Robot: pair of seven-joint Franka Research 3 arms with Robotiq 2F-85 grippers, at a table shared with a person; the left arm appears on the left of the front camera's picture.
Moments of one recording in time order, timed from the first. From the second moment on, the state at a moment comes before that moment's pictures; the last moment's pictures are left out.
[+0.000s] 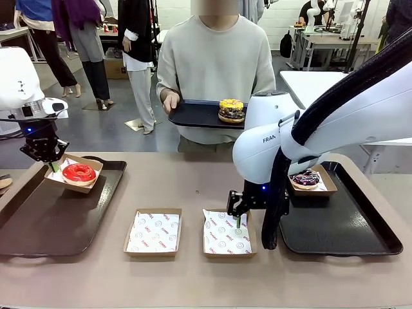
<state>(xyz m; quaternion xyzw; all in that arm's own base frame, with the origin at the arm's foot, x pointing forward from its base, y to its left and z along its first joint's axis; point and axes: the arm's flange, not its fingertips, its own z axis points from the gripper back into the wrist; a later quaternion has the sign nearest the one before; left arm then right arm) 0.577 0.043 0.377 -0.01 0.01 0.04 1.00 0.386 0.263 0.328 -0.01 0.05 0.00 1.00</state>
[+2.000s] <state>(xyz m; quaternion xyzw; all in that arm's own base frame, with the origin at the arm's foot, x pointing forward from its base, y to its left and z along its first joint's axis) 0.596 0.044 0.369 -0.01 0.03 0.05 1.00 0.393 0.267 0.315 0.02 0.04 -0.02 1.00</state>
